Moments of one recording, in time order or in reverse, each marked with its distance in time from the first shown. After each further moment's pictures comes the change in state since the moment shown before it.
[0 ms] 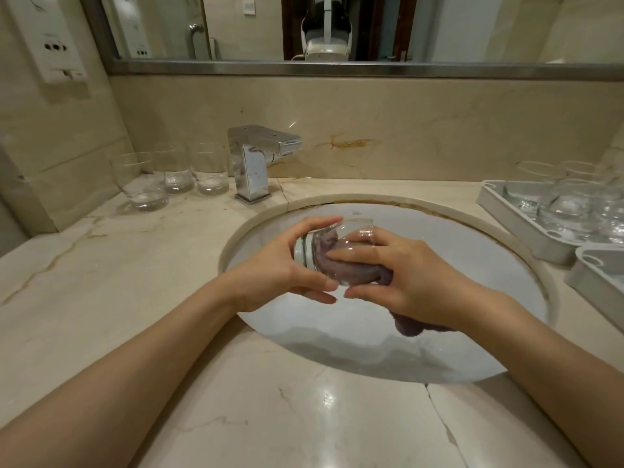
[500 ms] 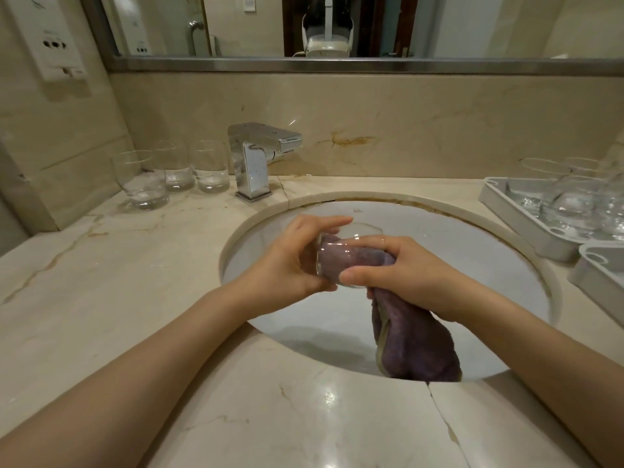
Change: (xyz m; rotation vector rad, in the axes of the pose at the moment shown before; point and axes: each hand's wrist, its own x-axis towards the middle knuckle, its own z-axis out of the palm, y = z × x) left_hand 0.004 -0.017 -0.001 0.679 0.165 0.380; right_hand 0.004 -0.011 0.000 0.806 -0.074 0.369
